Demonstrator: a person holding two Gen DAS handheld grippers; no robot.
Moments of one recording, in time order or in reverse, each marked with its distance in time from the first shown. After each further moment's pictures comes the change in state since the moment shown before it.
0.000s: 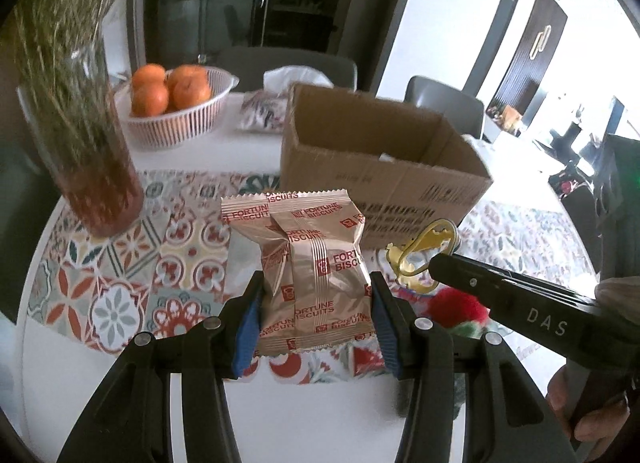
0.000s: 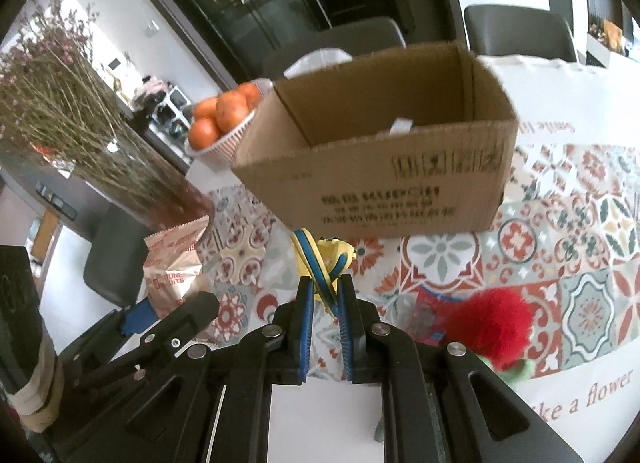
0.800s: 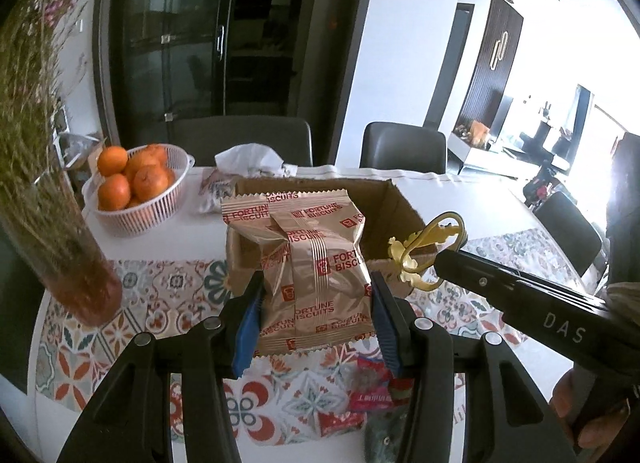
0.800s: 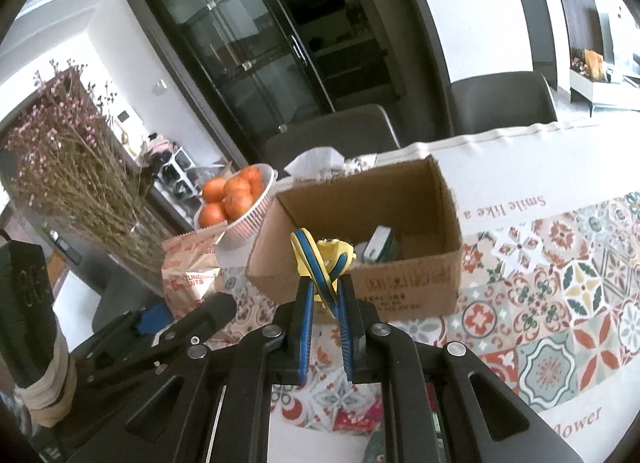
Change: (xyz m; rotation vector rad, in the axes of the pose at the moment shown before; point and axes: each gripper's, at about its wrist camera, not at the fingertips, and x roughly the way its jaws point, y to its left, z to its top) left arm -0.027 -0.044 0.062 0.122 -0.158 -0.070; right arm -0.069 -0.002 0.046 0.002 -0.233 -0.014
